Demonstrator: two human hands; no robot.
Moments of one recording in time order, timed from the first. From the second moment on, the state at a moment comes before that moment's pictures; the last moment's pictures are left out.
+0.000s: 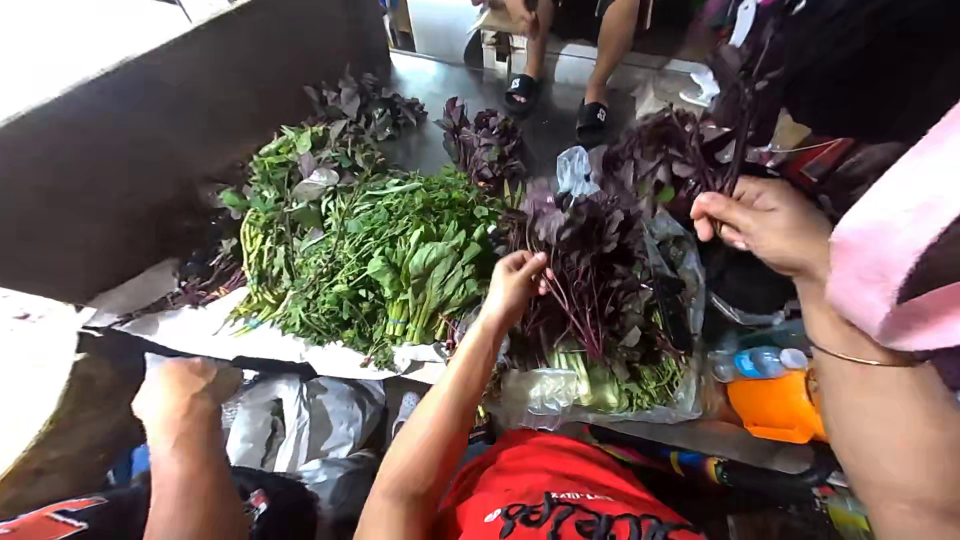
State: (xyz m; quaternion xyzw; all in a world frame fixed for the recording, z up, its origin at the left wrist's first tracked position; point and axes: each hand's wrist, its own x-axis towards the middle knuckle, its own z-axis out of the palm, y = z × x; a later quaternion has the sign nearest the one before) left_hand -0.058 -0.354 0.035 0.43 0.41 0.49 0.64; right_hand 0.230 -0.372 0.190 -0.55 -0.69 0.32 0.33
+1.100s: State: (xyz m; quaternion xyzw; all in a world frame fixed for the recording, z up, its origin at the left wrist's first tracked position) left_hand -0.073 -0.391 0.048 0.73 0.52 0.35 0.28; right_hand 0.178 -0.448 0.105 -0.59 -0.64 0.49 0.01
